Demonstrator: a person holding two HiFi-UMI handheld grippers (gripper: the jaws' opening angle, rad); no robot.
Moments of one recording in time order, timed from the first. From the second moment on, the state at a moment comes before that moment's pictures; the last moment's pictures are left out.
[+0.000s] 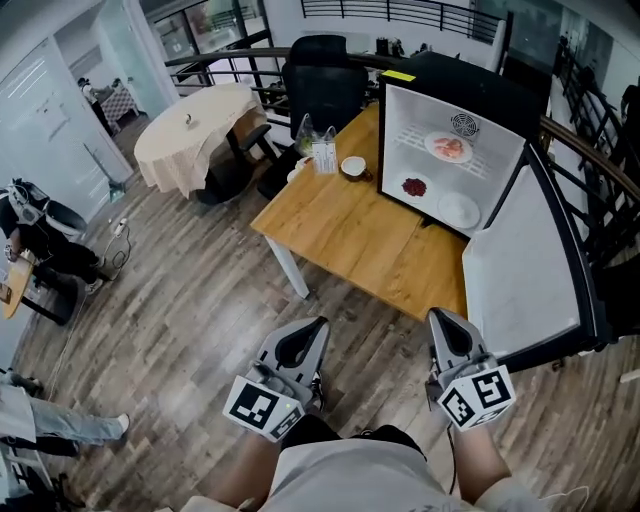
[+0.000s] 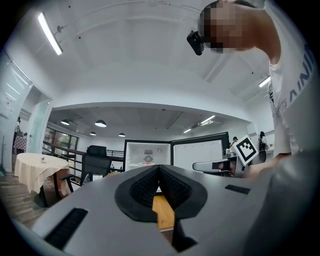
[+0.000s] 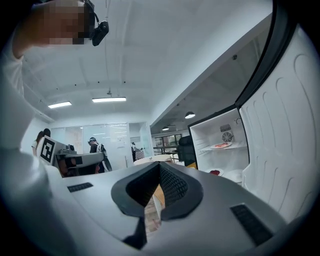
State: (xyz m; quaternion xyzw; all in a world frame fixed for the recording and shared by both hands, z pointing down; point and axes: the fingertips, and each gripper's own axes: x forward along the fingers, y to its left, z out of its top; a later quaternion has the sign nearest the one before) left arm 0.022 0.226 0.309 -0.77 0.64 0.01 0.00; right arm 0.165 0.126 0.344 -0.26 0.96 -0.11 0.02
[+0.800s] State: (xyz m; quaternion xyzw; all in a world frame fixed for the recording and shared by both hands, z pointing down) left arm -0.142 0.053 0.290 -0.87 0.50 0.02 0.01; right arm 0.024 0.009 0.317 -0.41 0.91 -0.09 -0.01
